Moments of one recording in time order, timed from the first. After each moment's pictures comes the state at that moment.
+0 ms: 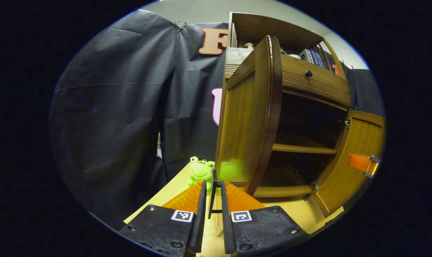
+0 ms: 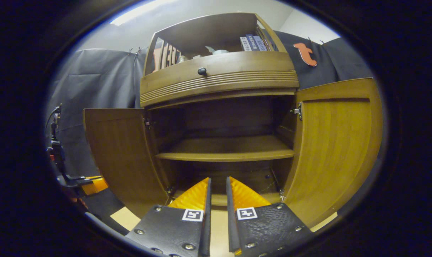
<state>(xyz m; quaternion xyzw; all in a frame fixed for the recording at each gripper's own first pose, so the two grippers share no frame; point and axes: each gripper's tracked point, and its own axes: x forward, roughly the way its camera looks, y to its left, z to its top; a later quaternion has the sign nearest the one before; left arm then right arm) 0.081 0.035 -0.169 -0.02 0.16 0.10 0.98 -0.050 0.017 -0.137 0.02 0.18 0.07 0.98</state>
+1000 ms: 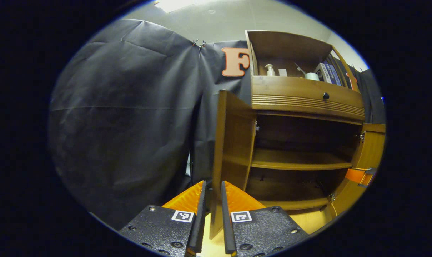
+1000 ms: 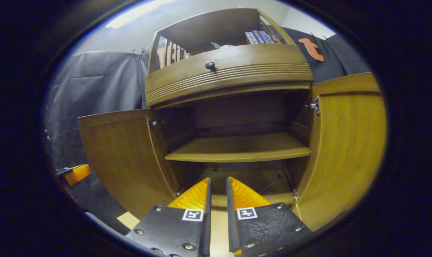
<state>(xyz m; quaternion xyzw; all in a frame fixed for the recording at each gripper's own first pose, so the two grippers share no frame) 0.050 0.067 -0.097 0.02 0.07 0.18 0.98 -0.033 0.043 -0.144 0.04 0.18 0.10 0.98</state>
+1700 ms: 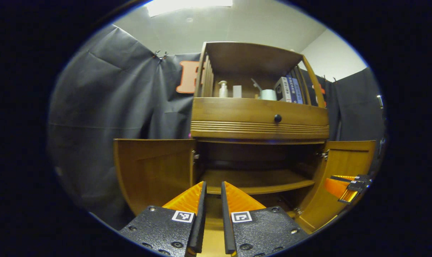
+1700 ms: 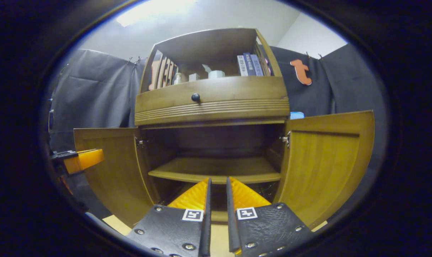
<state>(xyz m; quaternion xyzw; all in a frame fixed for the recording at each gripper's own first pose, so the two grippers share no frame) 0.133 -0.069 -0.038 0.01 0.02 0.01 1.00 -0.034 -0.009 -0.061 0.00 0.09 0.03 1.00</state>
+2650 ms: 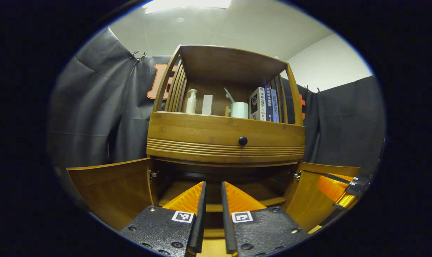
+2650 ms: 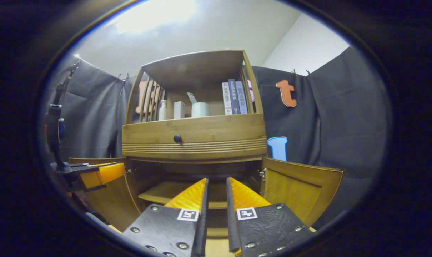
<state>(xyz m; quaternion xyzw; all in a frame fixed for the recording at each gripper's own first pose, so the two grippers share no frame) -0.010 -0.036 0.024 -0.01 0.01 -0.06 1.00 -0.028 -0.042 0.029 0.00 0.02 -0.02 1.00</state>
